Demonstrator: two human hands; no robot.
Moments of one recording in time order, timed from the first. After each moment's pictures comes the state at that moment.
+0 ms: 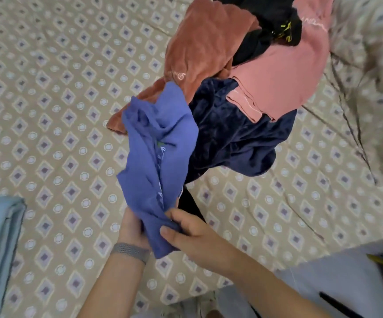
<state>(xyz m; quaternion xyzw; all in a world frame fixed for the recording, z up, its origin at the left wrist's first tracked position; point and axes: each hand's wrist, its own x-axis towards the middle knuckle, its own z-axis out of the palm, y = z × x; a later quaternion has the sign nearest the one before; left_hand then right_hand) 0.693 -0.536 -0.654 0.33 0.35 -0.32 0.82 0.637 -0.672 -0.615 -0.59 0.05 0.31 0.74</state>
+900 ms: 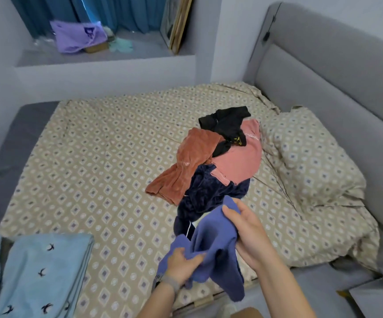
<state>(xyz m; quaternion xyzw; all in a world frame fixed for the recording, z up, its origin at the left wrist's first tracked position) 0.564 -0.505 -0.435 0.76 0.12 -0.42 0.48 0.538 -0.659 -0.289 -0.54 0.23 0.00 0.81</state>
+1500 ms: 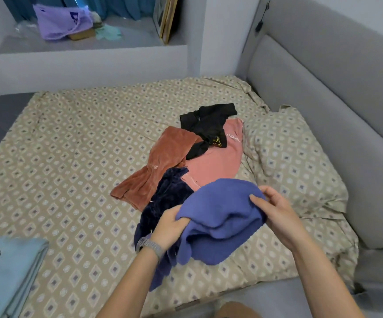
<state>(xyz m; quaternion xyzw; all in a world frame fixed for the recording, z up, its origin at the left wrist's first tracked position) 0.638 -0.686 -0.367 0.77 -0.07 -0.28 0.57 0.564 -0.923 -0.300 -0.68 0.23 0.00 0.70</state>
